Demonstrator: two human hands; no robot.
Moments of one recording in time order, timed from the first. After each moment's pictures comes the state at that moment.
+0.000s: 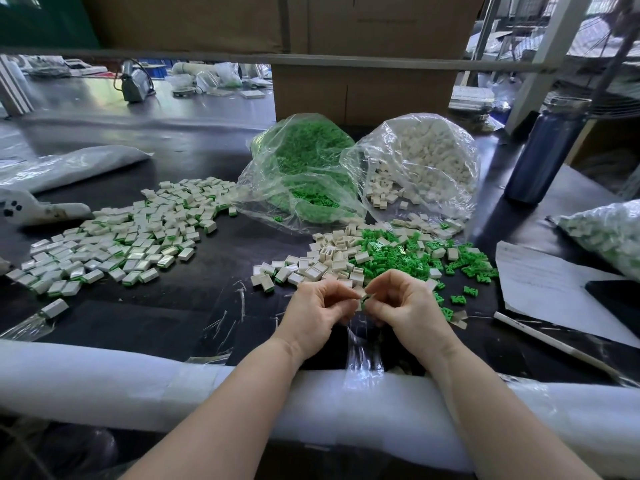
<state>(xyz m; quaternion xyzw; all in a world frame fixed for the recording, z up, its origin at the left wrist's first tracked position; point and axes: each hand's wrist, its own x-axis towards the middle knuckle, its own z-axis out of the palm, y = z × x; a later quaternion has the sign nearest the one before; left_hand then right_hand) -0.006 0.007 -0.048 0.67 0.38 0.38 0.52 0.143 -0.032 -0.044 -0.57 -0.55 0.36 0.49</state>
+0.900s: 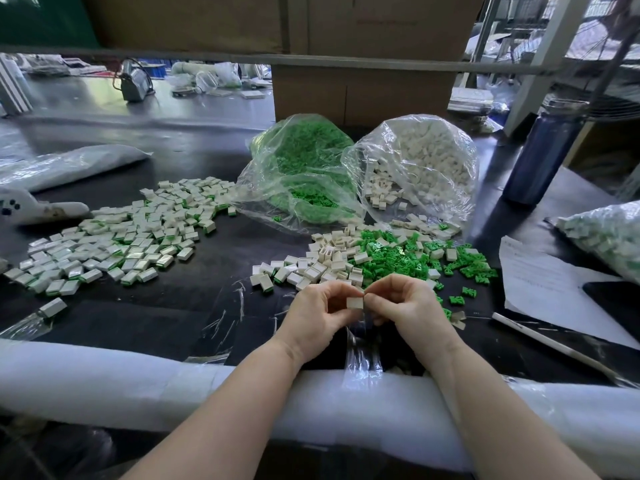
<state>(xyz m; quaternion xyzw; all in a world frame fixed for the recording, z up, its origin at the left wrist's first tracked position) -0.004 0.006 -0.049 0.71 0.38 0.35 0.47 0.145 -0.031 -0.044 -0.55 -0.50 0.41 0.53</state>
